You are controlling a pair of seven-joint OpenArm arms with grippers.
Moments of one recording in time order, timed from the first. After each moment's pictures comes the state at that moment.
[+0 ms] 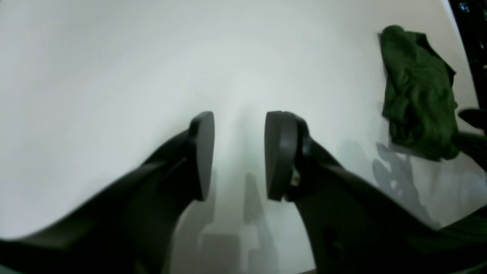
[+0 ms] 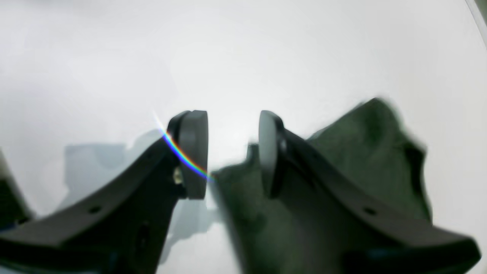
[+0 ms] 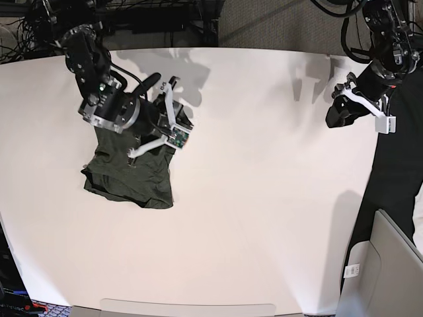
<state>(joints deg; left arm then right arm) 20.3 -17.7 -30.3 105.0 -56.2 -21.1 54.4 0.2 19.5 -16.8 115.0 14.0 39.5 -56.7</state>
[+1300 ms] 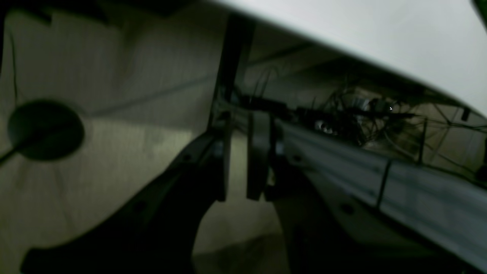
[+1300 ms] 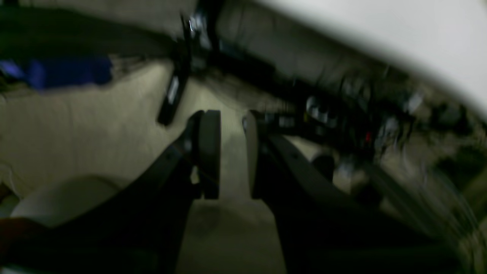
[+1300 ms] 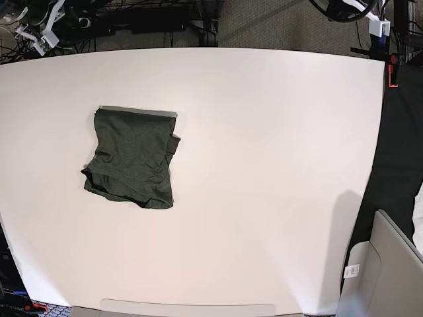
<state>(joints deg) 58.3 -10.3 -38.2 115.0 -56.5 -21.6 54.9 -57.2 29.0 33.5 117.1 40.4 38.7 -56.6</state>
